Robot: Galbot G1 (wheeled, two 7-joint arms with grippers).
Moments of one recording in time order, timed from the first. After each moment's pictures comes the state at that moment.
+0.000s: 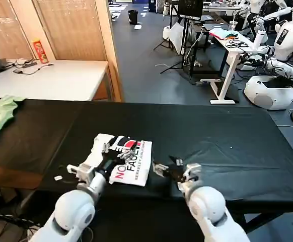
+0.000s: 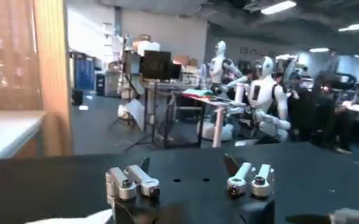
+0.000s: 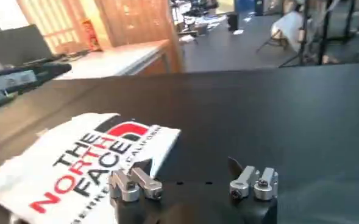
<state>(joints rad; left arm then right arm) 1.25 -1.12 -0.27 -2.13 -0.45 0.34 -0.11 -1.15 1.33 0.20 1.95 0.46 -0.63 0.07</state>
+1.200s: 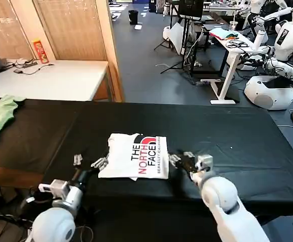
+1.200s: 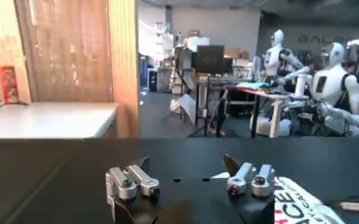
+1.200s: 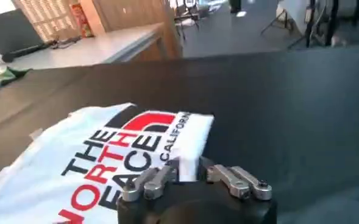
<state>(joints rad) 1.46 -1.11 -0.45 -2.16 -0.45 0.23 -0.16 -1.13 1.19 0.29 1.96 0.48 -0.57 0.06</state>
